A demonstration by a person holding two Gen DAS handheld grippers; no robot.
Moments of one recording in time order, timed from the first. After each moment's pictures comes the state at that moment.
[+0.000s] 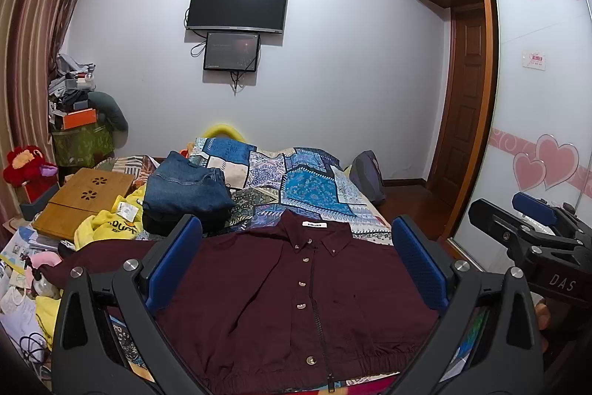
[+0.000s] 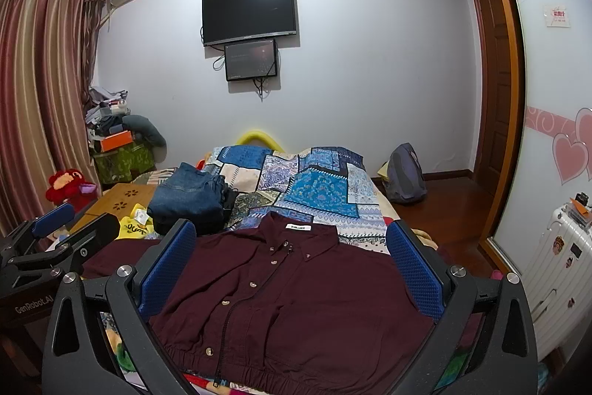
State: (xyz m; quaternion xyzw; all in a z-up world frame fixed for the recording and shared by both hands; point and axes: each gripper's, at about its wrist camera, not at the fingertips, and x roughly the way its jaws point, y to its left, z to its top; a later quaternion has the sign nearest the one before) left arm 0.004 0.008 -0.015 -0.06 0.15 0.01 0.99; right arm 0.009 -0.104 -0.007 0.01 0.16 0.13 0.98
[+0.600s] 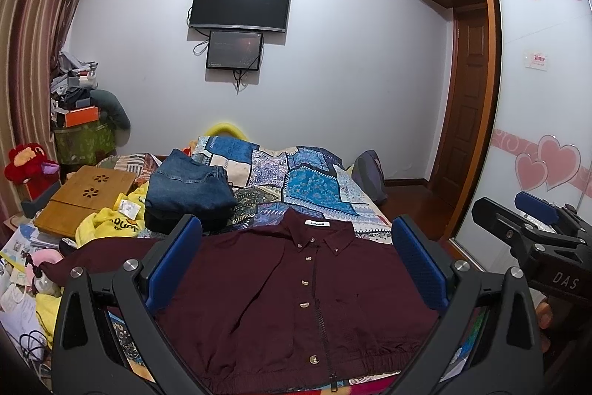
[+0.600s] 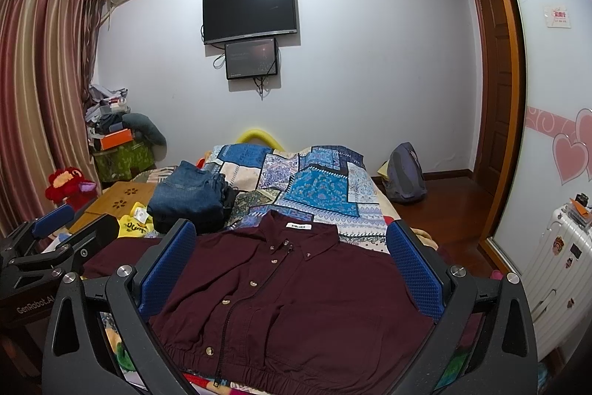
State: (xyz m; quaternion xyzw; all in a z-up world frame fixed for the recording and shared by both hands) left arm 0.006 0.009 -0.016 -0.06 0.15 0.02 0.99; right arm 0.009 -0.105 -0.008 0.01 0.16 0.13 0.98
